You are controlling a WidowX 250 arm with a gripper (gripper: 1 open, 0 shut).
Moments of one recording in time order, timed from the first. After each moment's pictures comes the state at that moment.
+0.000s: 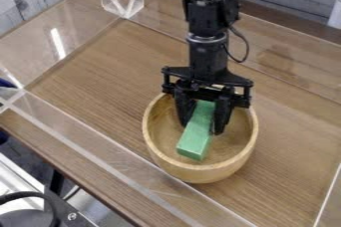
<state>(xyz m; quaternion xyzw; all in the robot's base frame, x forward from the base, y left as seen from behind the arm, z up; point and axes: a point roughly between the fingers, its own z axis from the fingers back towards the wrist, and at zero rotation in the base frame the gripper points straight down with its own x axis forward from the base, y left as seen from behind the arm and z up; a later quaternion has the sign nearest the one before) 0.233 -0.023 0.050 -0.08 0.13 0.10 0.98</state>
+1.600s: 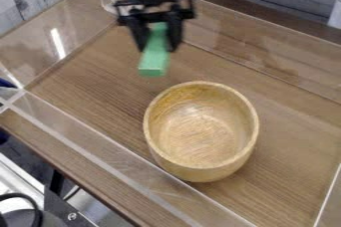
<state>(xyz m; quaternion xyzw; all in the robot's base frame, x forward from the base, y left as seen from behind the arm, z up) 0.269 0.091 0.091 -0.14 0.09 0.21 0.96</state>
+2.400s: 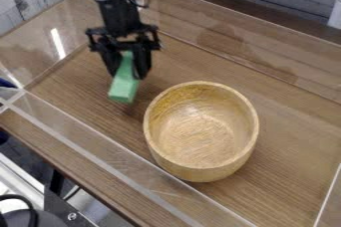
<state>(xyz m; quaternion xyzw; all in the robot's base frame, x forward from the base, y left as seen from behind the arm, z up) 0.258 0.084 0.049 -0.11 0.08 0.12 0.98</state>
